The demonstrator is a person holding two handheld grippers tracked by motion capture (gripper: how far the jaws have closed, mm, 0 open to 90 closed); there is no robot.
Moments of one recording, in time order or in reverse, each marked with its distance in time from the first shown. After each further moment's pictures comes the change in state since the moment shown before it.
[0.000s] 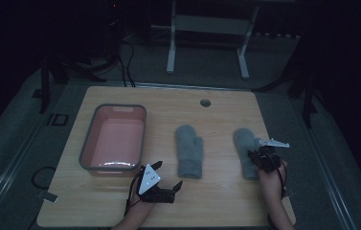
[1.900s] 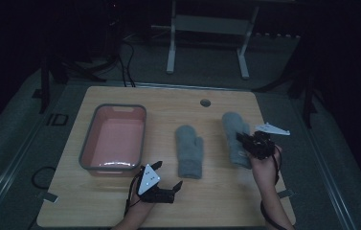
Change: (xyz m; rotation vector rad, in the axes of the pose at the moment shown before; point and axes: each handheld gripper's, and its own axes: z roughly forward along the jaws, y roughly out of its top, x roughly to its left) left arm 0.000 0.000 -0.001 -0.005 -0.004 0.002; right arm 0.046 0.058 -0.040 -0.206 0.181 -0.036
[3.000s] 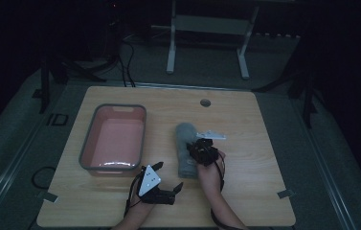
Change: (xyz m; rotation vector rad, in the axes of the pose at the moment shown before) left arm -0.002 0.000 -0.001 0.001 -0.014 0.018; right arm 0.137 -0.022 0.085 0.115 0.072 0.019
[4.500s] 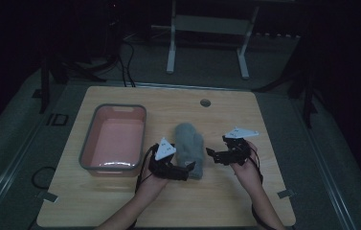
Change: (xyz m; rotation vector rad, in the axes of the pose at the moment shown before) left arm 0.016 0.086 0.043 0.175 -0.030 -0.106; right arm -0.077 0.010 -0.059 0.000 0.102 -0.267
